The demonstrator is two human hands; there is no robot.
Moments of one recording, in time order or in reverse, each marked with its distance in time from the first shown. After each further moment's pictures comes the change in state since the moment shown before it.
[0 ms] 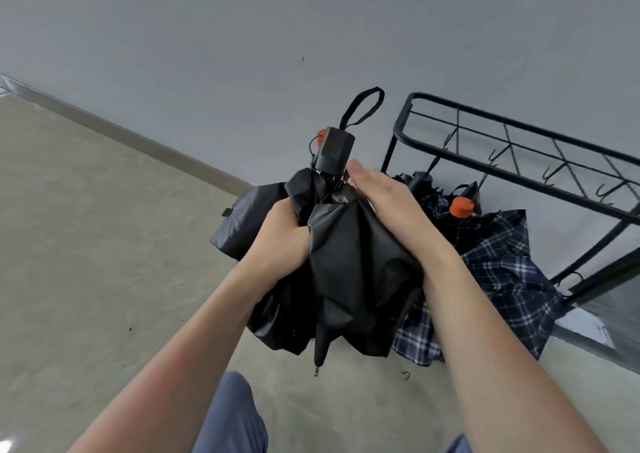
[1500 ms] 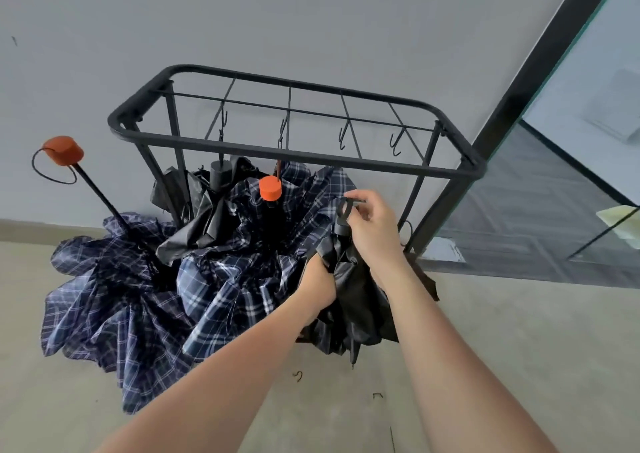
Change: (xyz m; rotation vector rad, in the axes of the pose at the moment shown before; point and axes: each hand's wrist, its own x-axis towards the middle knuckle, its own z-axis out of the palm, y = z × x) left_hand 0.047 -0.072 0.367 -0.514 -0.330 -0.789; right_hand -0.040 0.169 -0.228 -0.002 0.699 0.156
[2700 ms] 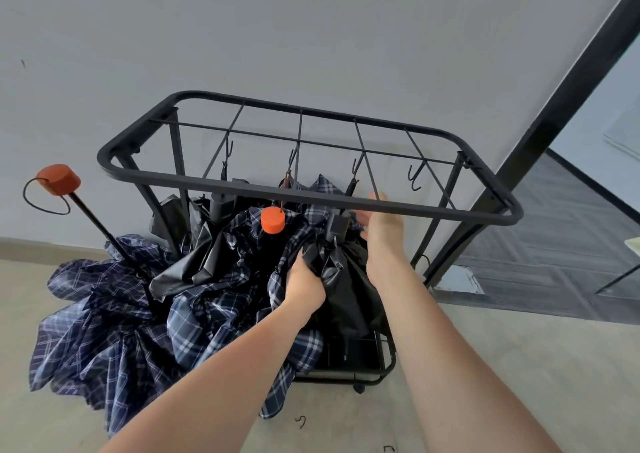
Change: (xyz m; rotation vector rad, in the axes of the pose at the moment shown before) left_hand 0.074 0.023 -0.030 0.638 0.215 0.276; right_hand 0.069 -0.018 0.027 0.345 0.125 0.395
